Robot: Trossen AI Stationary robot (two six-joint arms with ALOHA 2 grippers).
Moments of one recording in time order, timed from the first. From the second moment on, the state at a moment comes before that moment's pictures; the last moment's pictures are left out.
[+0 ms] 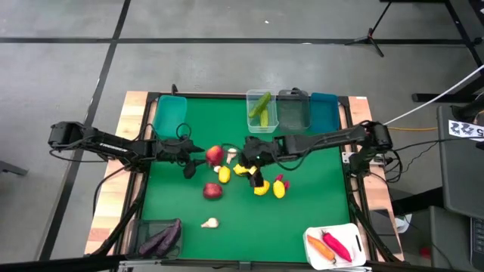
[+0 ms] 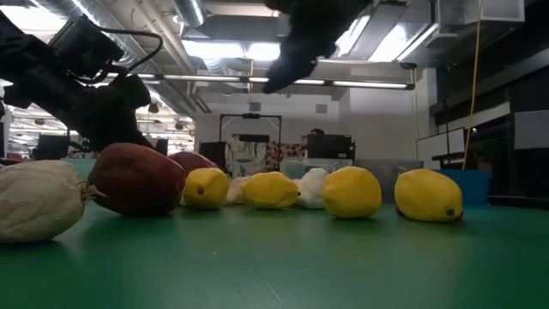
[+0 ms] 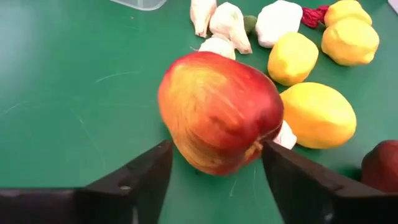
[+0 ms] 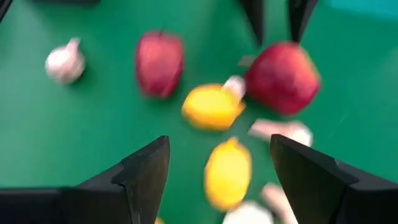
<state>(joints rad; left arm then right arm) 0.09 1.00 0.11 0.33 -0.14 -0.28 0.08 1.77 1.43 -0.45 0.00 -0.07</state>
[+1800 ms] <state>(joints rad) 0.09 1.01 0.11 0.35 -0.14 -0.39 -0.07 2.11 1.43 0.05 -0.02 0.04</state>
